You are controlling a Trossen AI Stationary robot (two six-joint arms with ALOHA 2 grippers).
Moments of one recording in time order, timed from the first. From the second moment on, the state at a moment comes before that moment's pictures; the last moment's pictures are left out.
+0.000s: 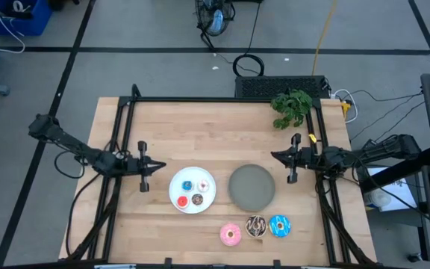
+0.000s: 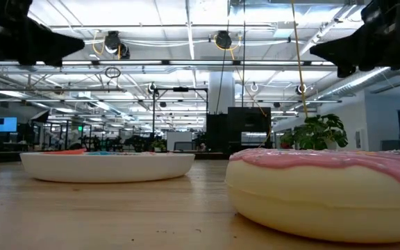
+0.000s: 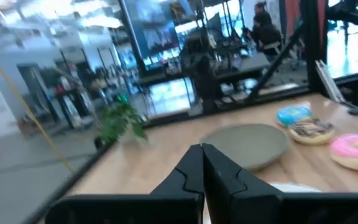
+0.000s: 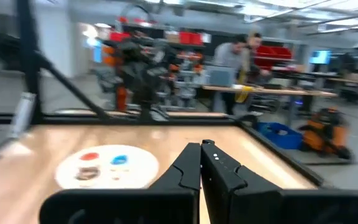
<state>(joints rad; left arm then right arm) -0.47 0.50 0.02 0.58 -0.55 0.28 0.18 0.40 0.02 0.50 0.35 -0.10</state>
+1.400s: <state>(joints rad) -0.43 0.50 0.01 0.71 -0.70 0.54 0.75 1.61 1.20 -1.11 0.23 1.19</state>
